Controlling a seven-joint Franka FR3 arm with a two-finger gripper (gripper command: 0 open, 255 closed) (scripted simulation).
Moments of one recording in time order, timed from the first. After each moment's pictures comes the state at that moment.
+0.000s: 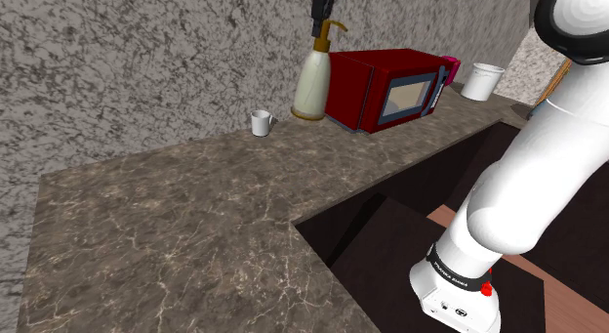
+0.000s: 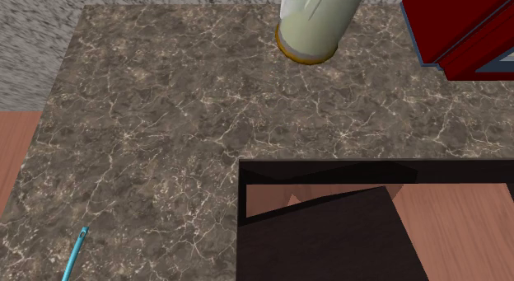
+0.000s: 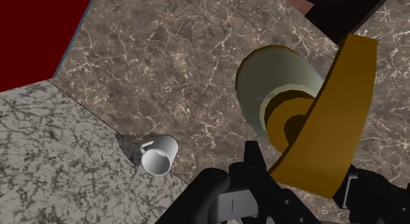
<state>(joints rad) -0.03 -0.06 -0.05 -1.45 -0.02 1.50 -0.47</state>
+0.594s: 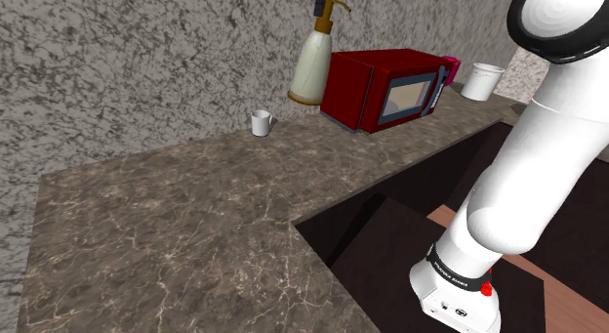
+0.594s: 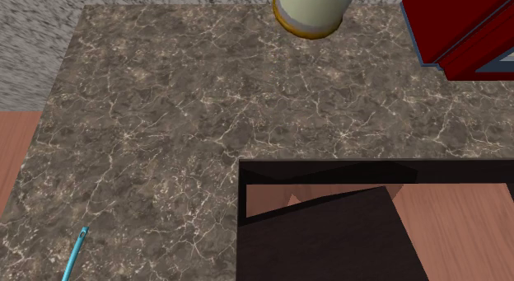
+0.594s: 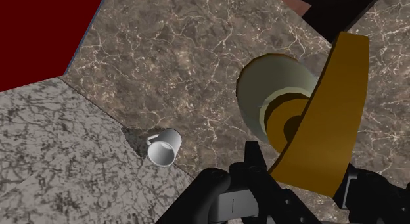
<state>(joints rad) -0.03 0.03 -0.05 -1.21 -0.02 1.35 -0.48</state>
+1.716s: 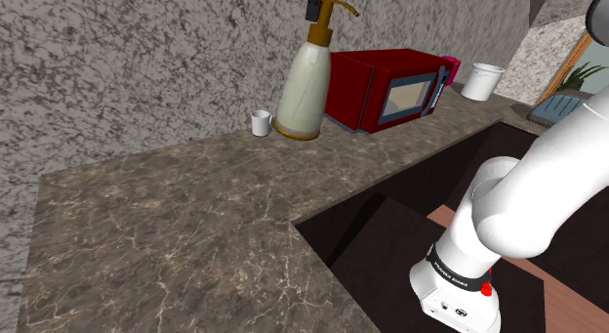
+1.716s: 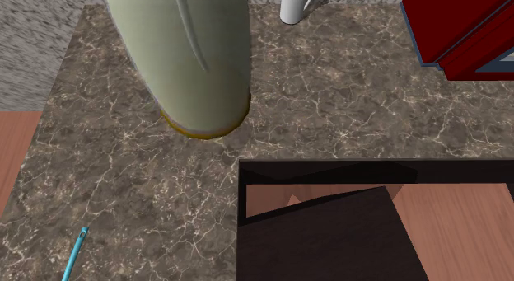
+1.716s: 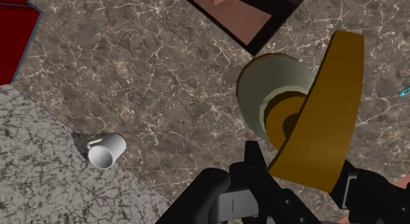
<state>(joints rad) 0.12 -0.28 0.16 -1.53 -0.01 1.34 -0.12</state>
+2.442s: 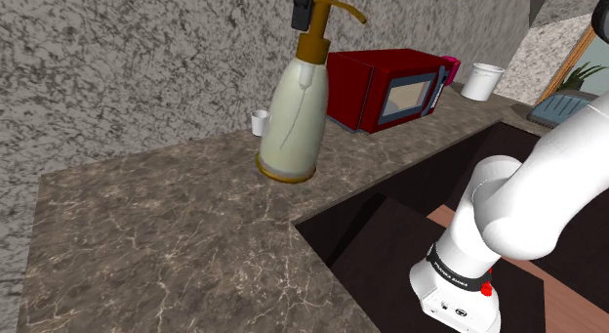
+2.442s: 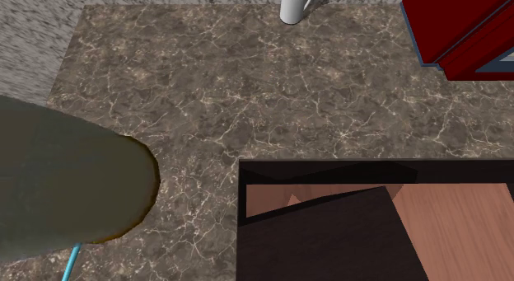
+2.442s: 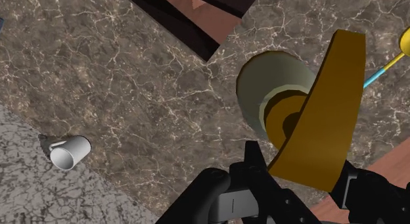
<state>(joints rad) 0.21 -0.32 0.35 -1.53 0.03 1.31 0.15</state>
